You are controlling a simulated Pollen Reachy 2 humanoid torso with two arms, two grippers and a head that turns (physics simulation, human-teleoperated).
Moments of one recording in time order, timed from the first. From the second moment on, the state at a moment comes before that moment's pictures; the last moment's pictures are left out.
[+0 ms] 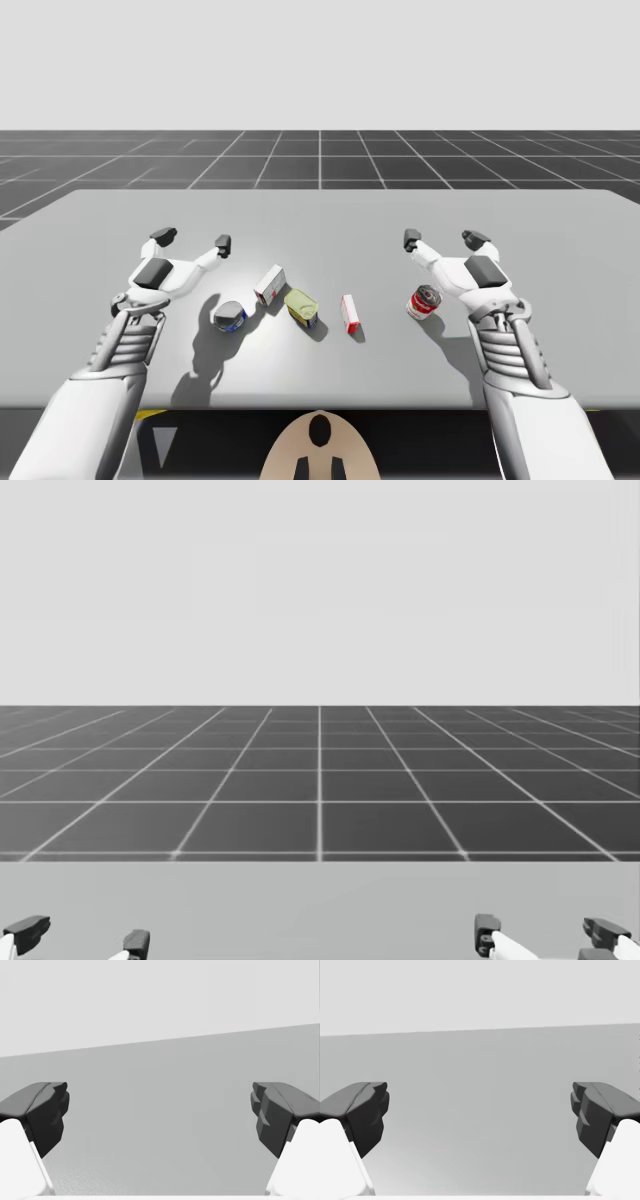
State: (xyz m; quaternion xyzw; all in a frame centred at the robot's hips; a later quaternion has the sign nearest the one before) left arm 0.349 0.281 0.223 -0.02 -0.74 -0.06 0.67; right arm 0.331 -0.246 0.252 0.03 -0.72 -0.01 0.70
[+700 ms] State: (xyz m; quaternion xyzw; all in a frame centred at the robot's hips) left arm 0.347 0.281 0.224 -0.01 -0.74 -0.08 0.66; right arm 0.331 -0.244 0.251 0.01 -0.72 -0.01 0.70
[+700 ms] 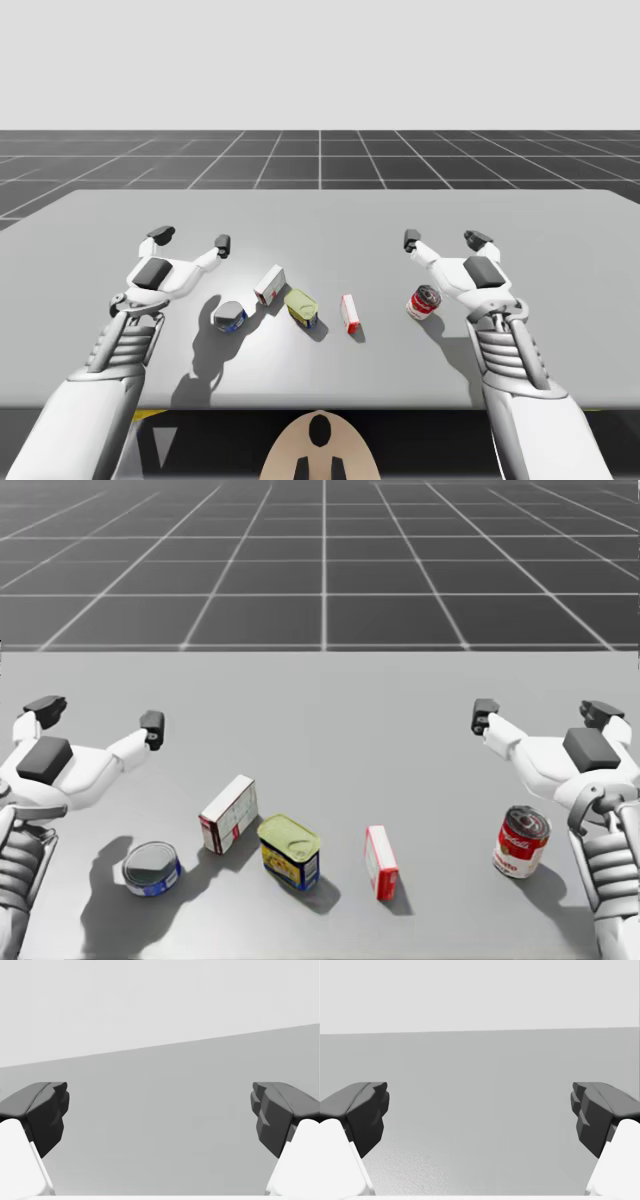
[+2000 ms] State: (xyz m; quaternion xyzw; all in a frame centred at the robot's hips) left arm 0.225 0.205 0.231 -0.16 -0.61 -0.24 0.74; right arm 0.329 -0.244 0.254 0.00 -0.72 -0.01 0.69
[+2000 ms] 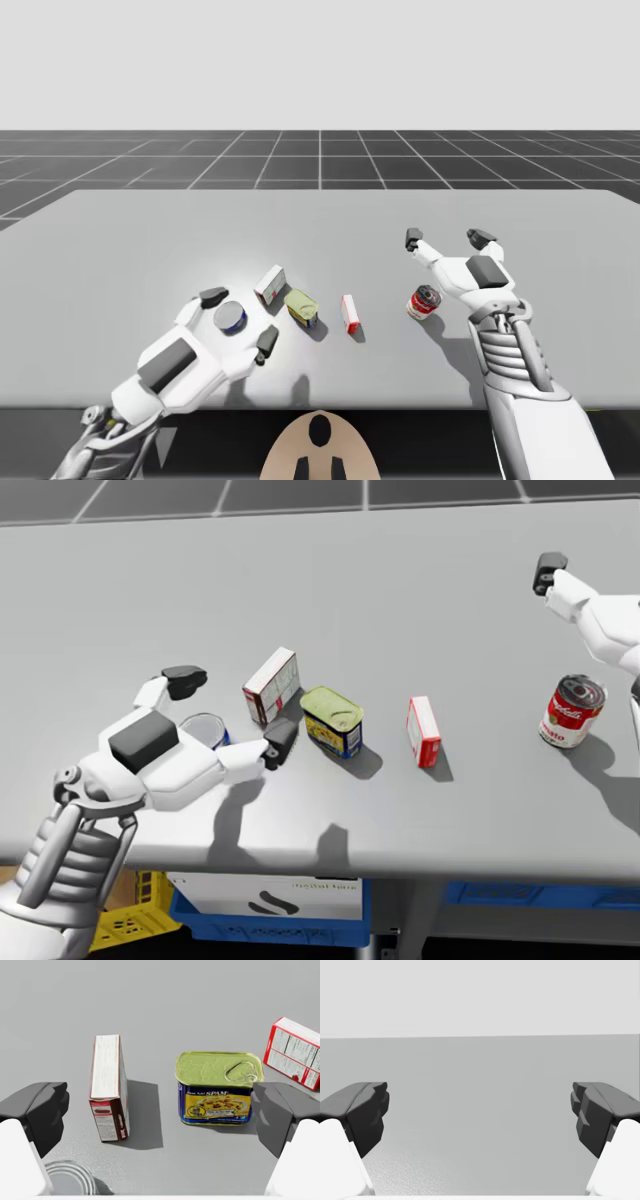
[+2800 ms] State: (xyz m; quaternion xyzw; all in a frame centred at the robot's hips) left arm 0.272 0.144 0.170 -0.16 -0.51 -0.25 0.81; right arm 0.327 -0.246 0.257 0.00 -0.73 -0.01 0.69
